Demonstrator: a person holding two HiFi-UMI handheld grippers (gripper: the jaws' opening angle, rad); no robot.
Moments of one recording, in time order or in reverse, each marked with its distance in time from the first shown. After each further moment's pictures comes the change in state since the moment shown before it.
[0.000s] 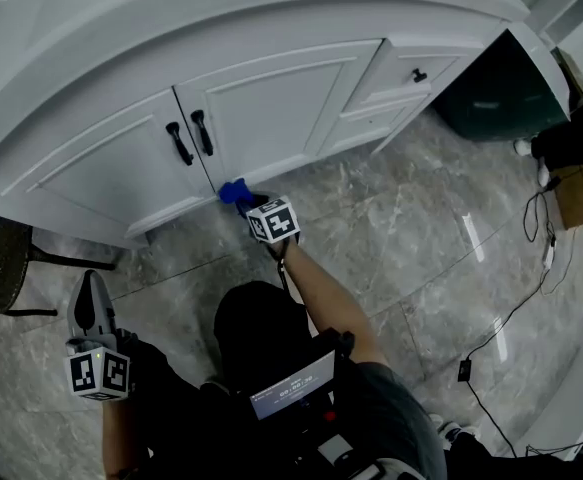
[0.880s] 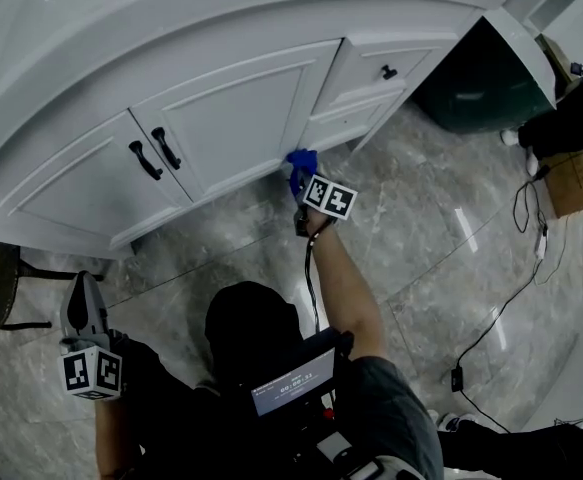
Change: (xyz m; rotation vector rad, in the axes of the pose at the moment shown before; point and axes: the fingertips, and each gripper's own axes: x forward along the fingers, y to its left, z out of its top) left arm 0.025 -0.029 0.005 0.054 0.011 -0.041; right arm -0.129 -0.212 0.007 0.567 -0.321 -0.361
